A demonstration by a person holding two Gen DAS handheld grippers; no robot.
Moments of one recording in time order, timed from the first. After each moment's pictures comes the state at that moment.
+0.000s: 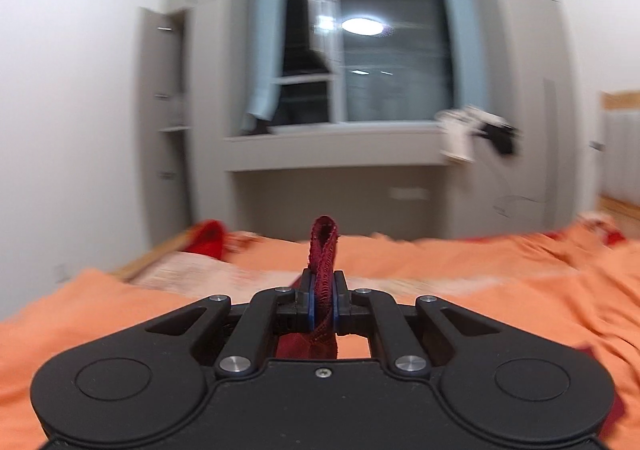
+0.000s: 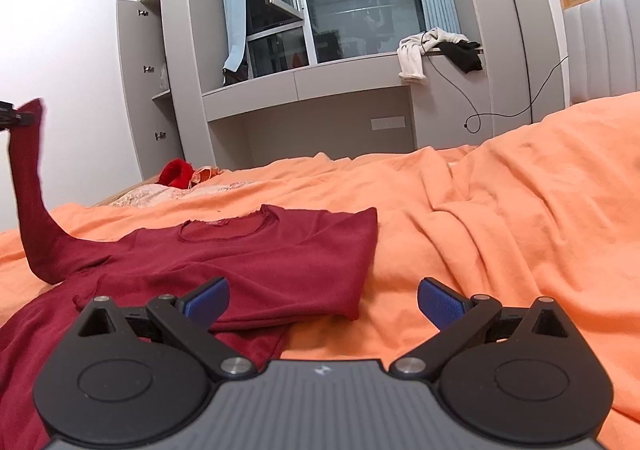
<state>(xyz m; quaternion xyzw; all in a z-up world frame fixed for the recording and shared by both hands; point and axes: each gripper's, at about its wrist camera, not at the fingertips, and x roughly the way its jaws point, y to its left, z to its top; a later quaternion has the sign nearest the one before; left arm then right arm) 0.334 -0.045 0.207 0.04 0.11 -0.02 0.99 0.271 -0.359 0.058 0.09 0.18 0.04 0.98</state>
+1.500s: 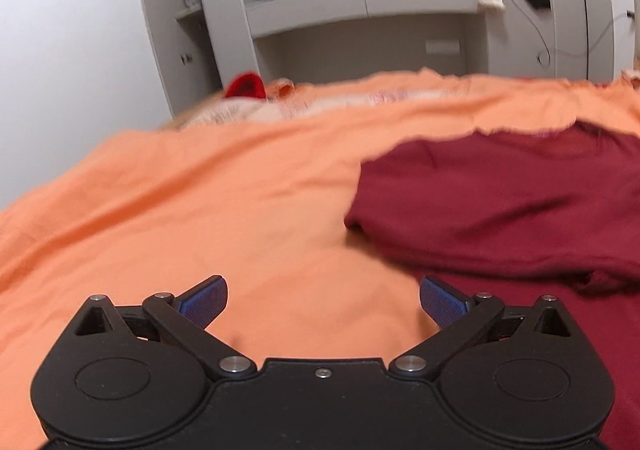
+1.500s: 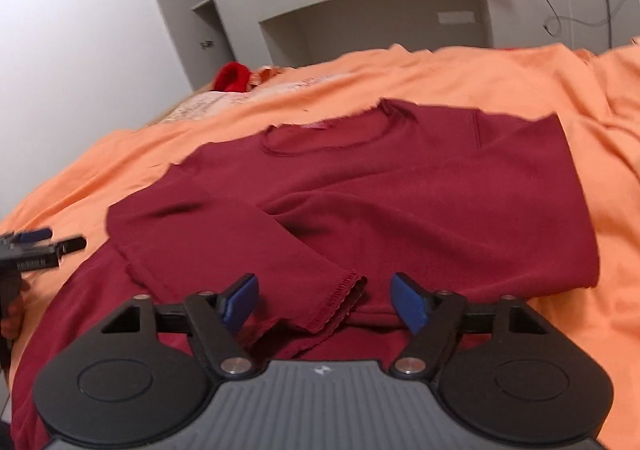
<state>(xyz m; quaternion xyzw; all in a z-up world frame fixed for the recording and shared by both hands) 0.360 0.106 0.025 0.09 0.31 0.04 0.95 0.368 -0.235 0.031 0.11 0.34 0.14 0.92</state>
